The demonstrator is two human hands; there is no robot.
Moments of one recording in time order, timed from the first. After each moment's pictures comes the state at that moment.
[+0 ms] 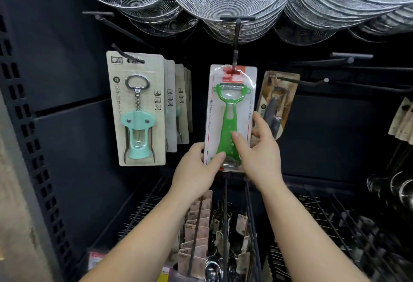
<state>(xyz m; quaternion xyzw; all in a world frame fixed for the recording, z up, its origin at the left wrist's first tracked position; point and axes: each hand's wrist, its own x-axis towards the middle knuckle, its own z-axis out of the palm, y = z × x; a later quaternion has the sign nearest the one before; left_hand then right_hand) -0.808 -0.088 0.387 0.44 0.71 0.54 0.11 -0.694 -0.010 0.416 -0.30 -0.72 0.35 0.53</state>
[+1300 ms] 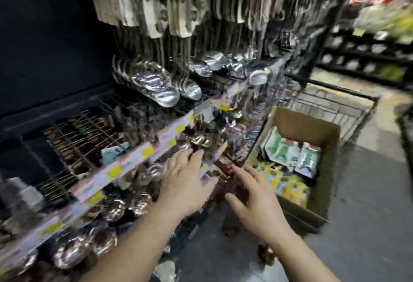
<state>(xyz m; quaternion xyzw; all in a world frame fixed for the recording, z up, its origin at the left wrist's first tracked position) -0.433 -0.118 0.247 0.85 0.48 0.14 0.16 -0.286 -0.223 0.221 -0.78 -0.55 0.11 0.27</state>
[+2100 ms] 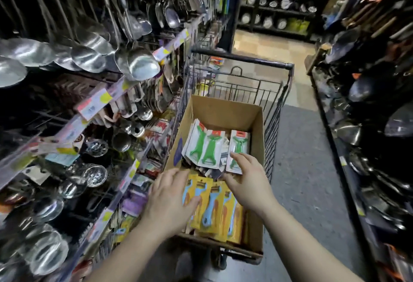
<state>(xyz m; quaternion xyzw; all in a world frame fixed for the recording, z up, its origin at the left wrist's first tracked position) -0.114 -0.046 0.160 0.91 0.32 0.02 0.26 0.048 -0.174 0.166 -0.89 -0.33 0.13 0.28</state>
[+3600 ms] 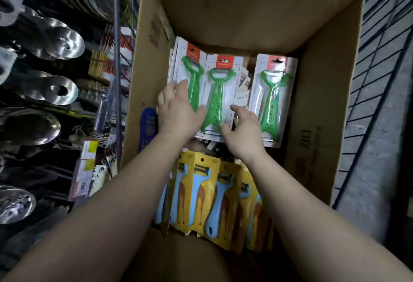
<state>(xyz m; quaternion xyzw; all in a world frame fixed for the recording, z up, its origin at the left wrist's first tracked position) 0.178 0.128 -0.053 0.85 0.44 -0.10 0.27 0.242 -0.011 -0.073 -0.88 -0.13 0.35 0.30</state>
